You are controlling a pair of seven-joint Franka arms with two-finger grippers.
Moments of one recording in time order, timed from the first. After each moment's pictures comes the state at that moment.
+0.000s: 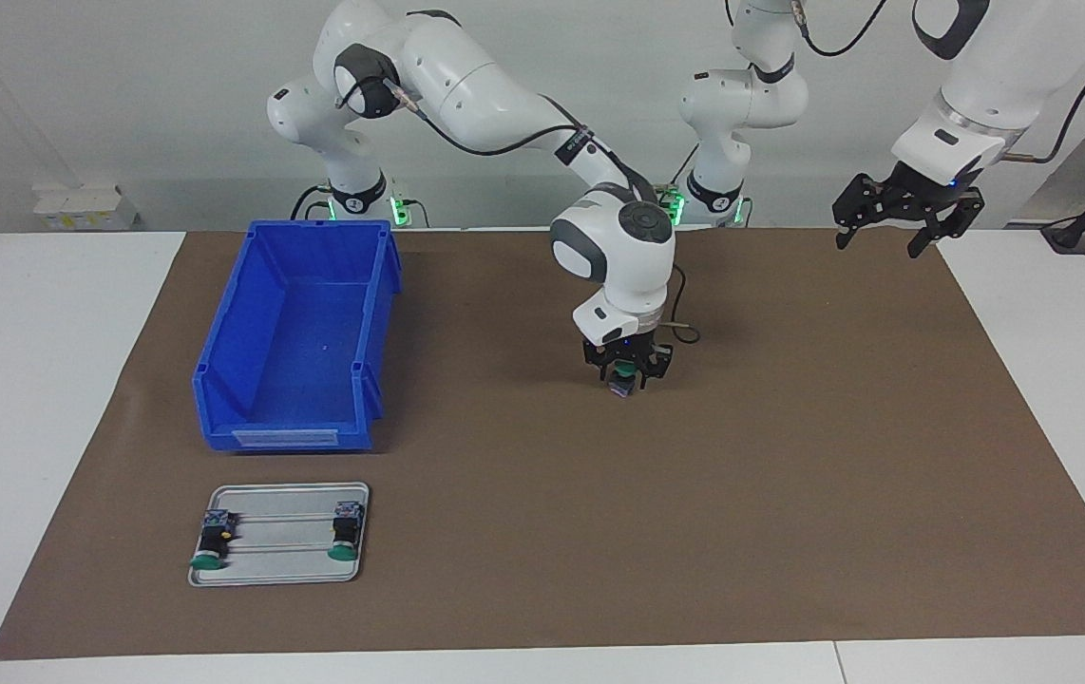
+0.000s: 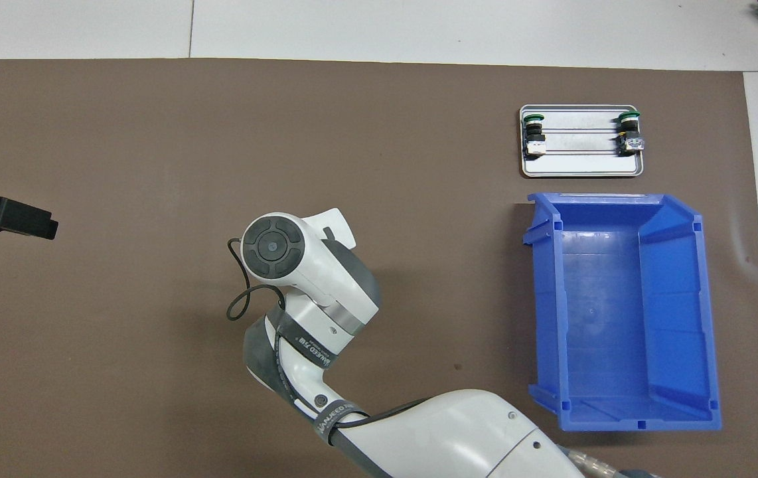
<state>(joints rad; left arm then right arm) -0.10 -0.02 0.05 -1.57 -0.02 1.52 0.18 0.77 0.72 0.01 -1.32 -0.02 2.13 1.13</state>
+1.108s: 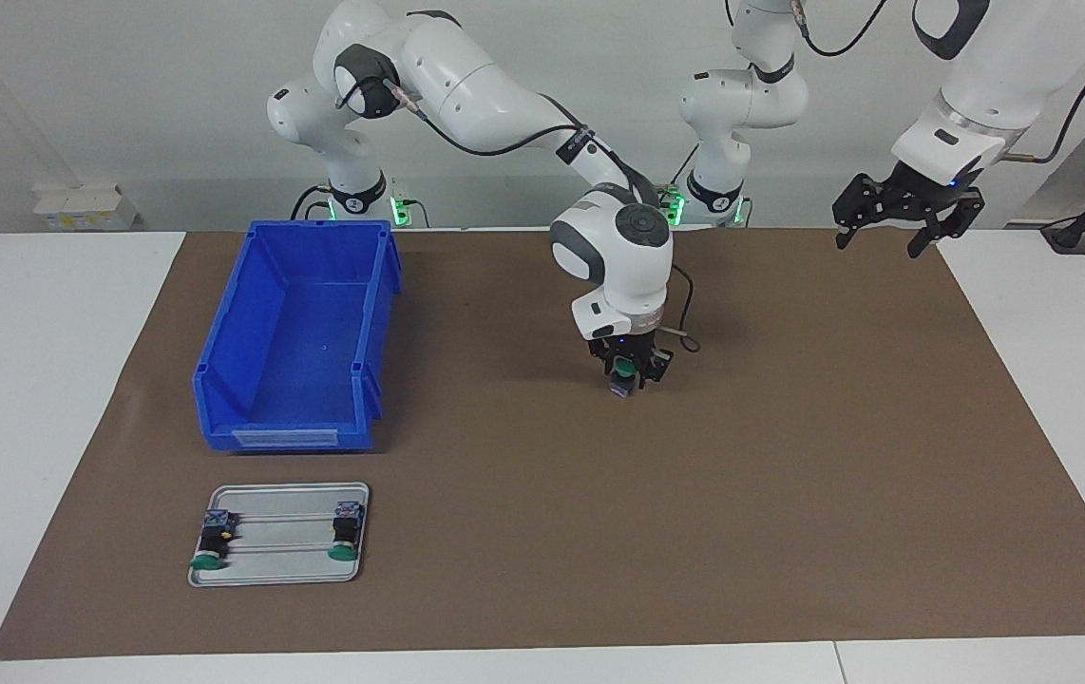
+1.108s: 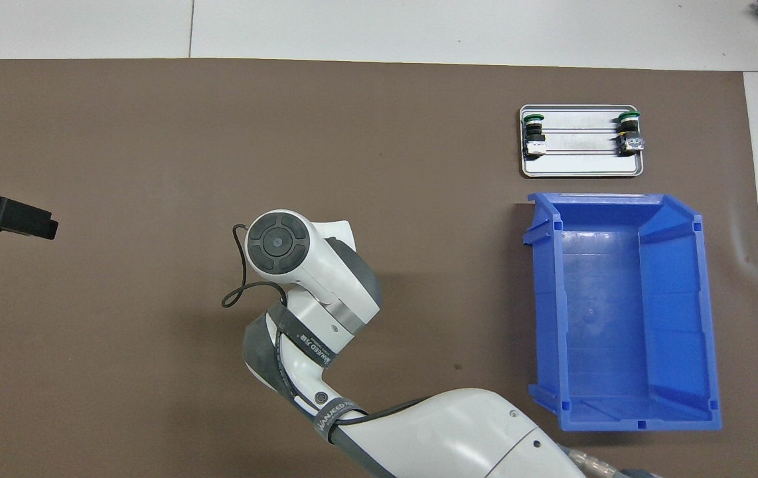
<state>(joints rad) -0.10 -0.02 0.05 -1.57 -0.02 1.52 0.18 0.76 0.72 0.00 -1.33 0.01 2.13 1.36</state>
